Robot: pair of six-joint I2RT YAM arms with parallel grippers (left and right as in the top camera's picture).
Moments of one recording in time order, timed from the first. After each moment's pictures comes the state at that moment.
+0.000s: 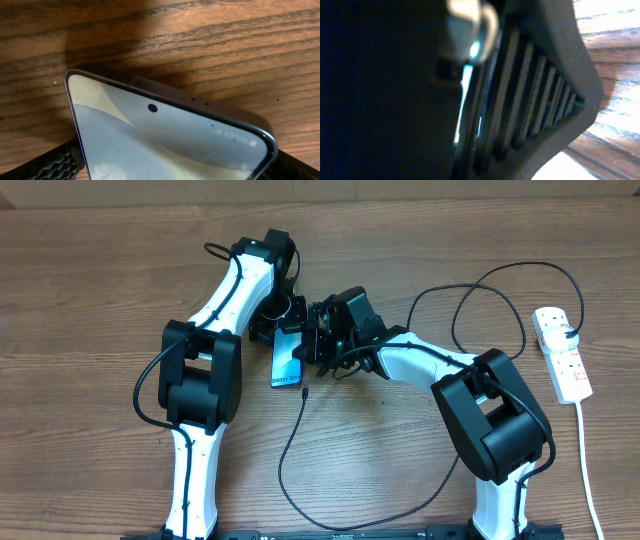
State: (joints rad) left arm -0.29 2.38 1.96 -1.21 0.25 -0.33; right arm 0.54 2.06 1.20 -0.05 -0.58 0.69
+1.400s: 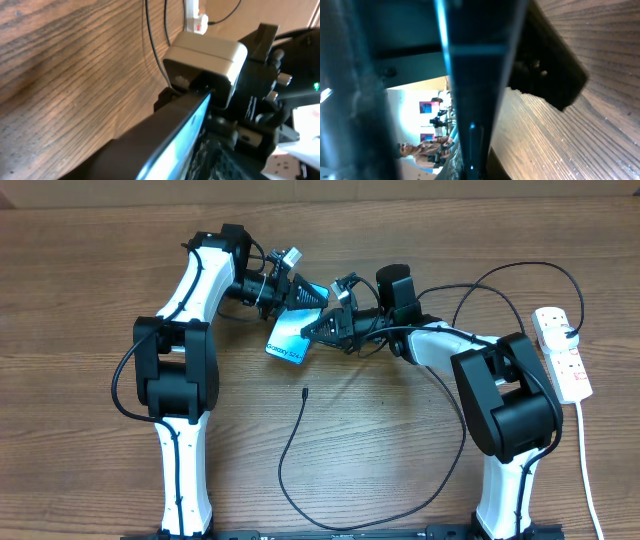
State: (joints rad) left arm -0.13 2.42 2.01 -1.26 1.17 0.12; right arm 0.35 2.12 1.18 0.32 -1.20 0.85
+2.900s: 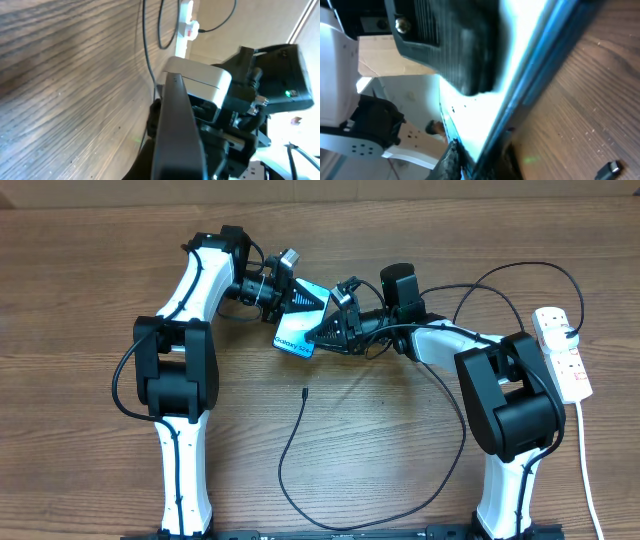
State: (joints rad) left arm -0.13 2.43 2.01 -1.27 1.23 -0.02; right arm 0.34 2.12 1.19 0.27 -1.37 0.90
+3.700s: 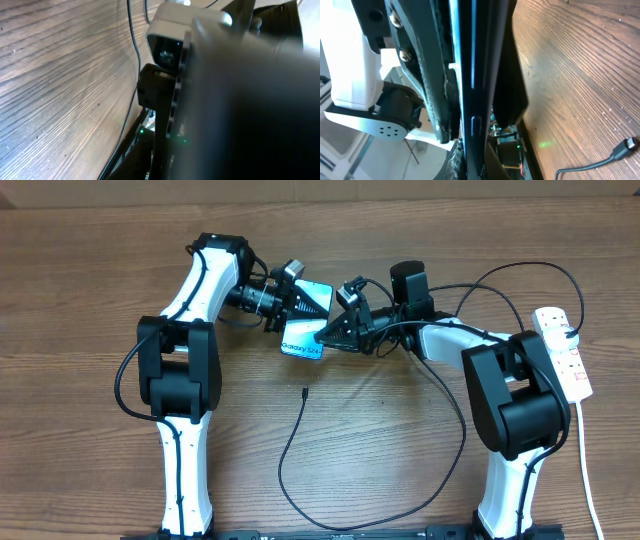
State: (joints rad) left arm -0.14 2.43 2.01 -1.51 1.27 0.14; right arm 0.29 2.12 1.19 0.27 -1.48 0.94
